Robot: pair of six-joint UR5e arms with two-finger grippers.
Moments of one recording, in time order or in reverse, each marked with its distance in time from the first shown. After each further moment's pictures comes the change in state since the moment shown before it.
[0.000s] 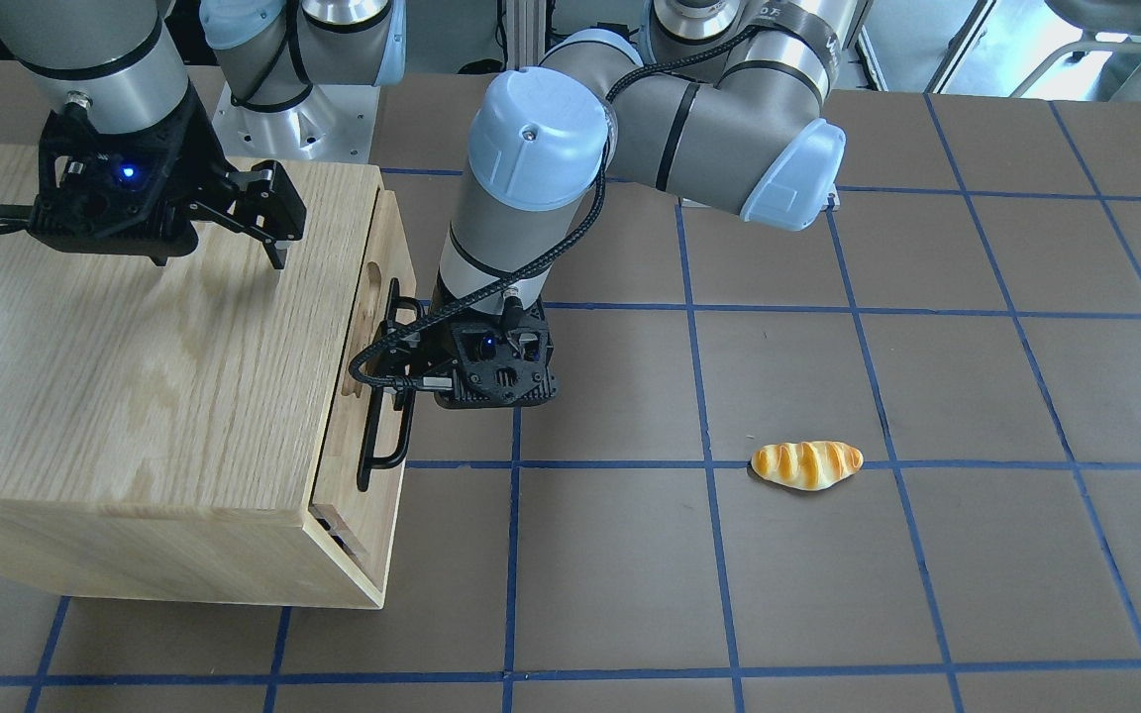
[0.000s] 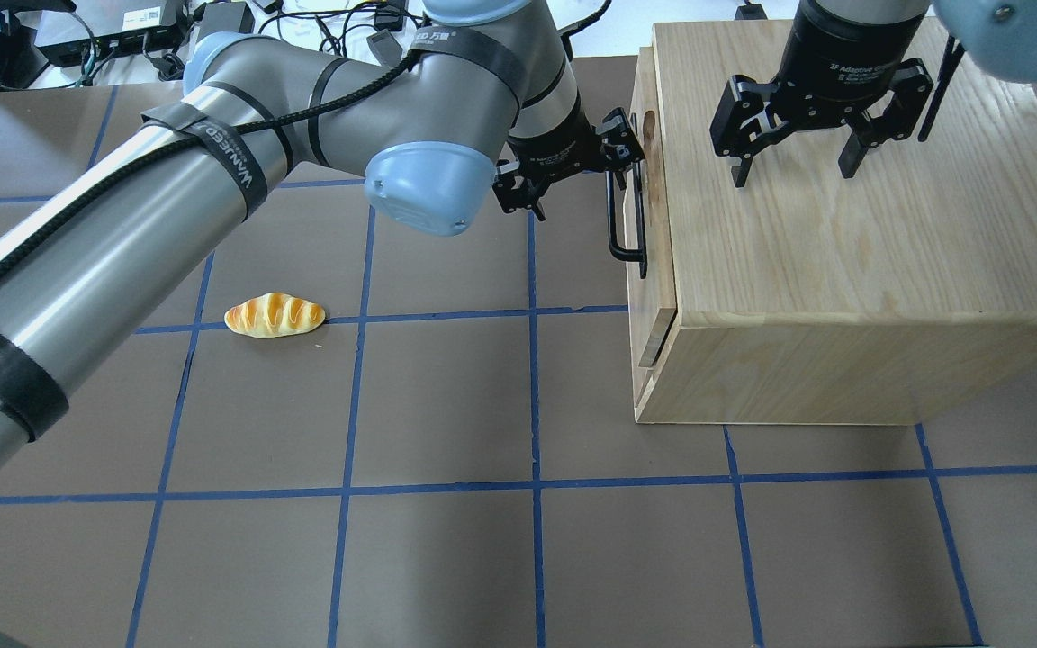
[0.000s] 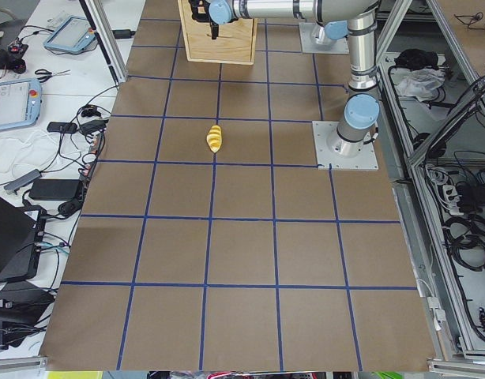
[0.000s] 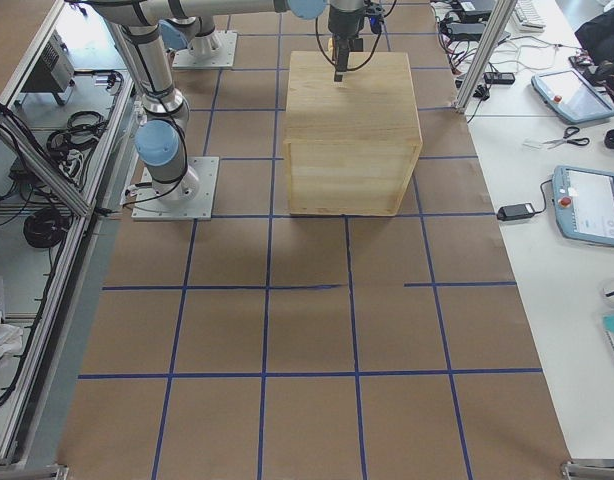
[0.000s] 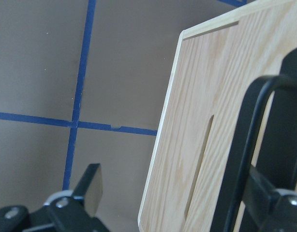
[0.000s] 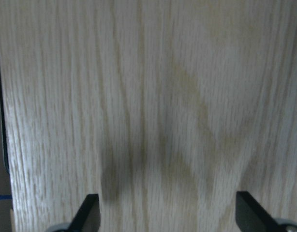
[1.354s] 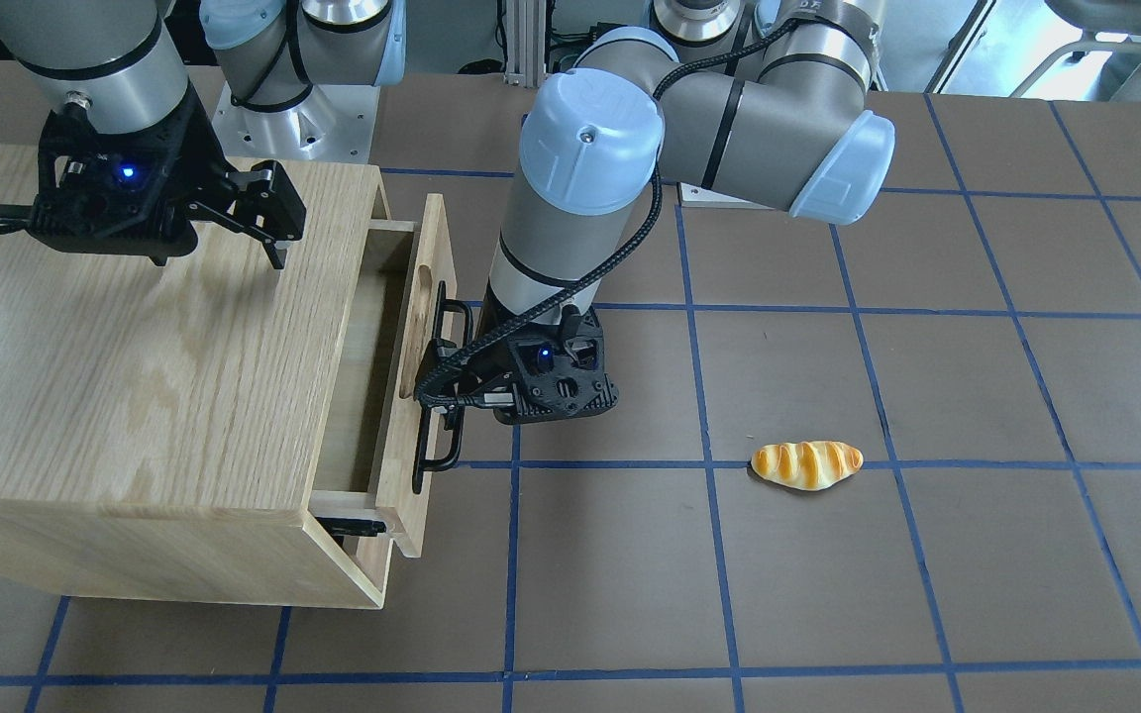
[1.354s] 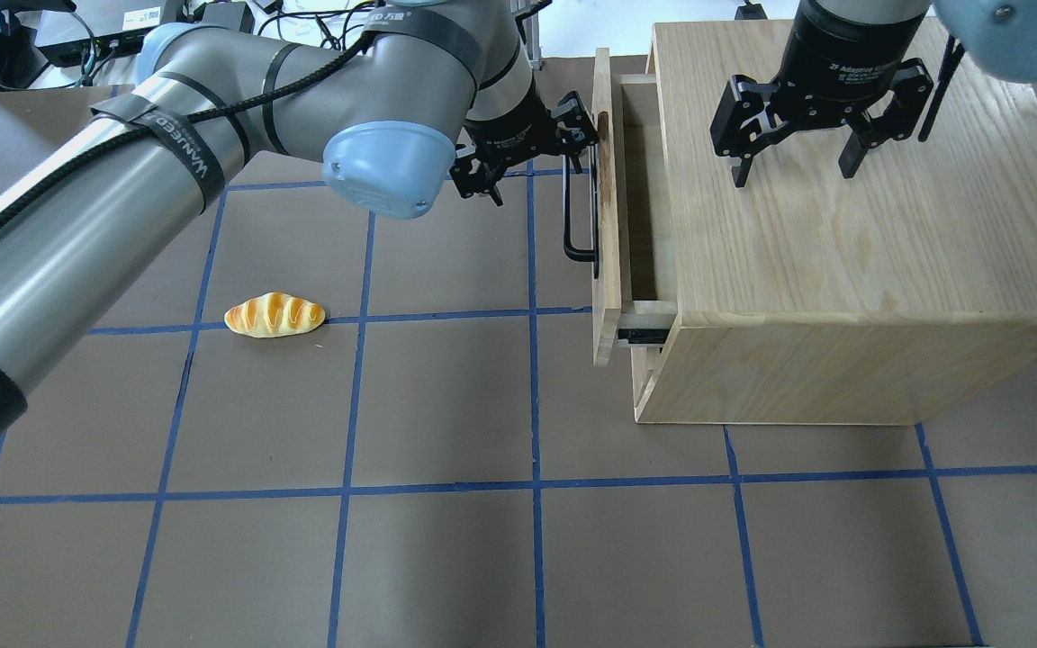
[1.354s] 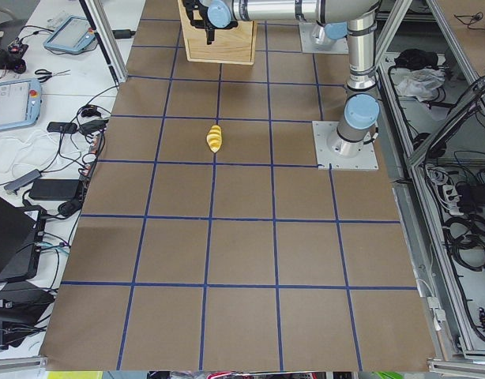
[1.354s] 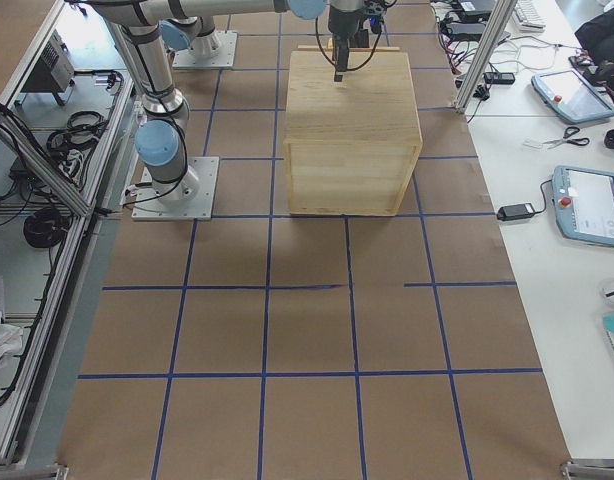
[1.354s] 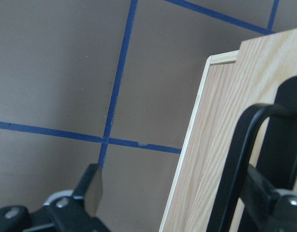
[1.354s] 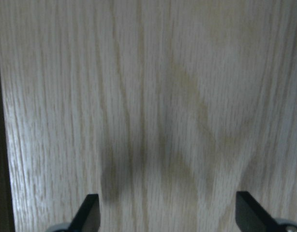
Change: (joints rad) left arm 0.065 0.026 -0.008 -0.024 0.043 0.011; right arm 0.000 0.000 0.000 0.000 0.000 0.000
